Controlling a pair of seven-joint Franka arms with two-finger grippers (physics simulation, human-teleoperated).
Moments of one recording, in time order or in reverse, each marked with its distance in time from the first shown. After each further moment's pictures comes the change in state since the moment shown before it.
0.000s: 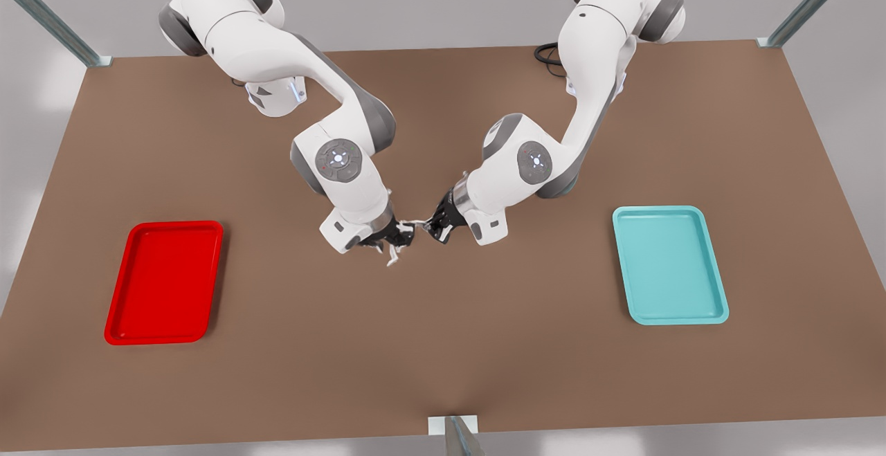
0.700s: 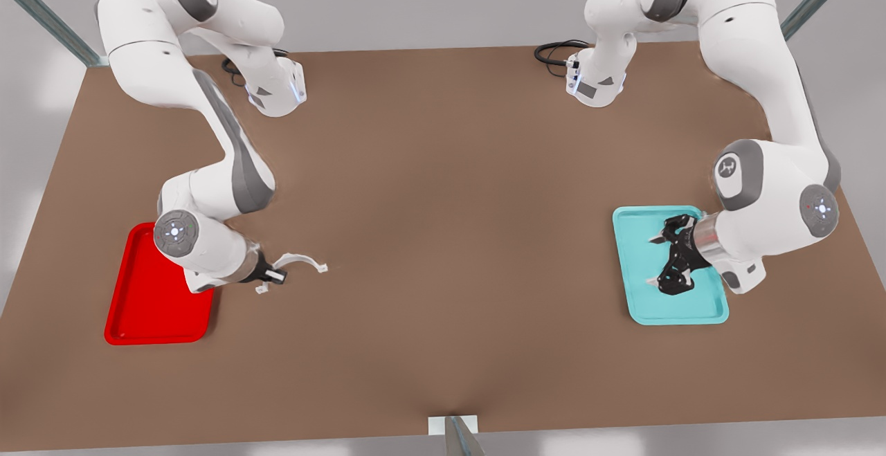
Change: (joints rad) left arm 0.596 -0.157 0.032 0.019 0.289 -0.490 0.432; right arm -0.585 -0.044 0.169 -0.241 -0.004 -0.007 -0.082
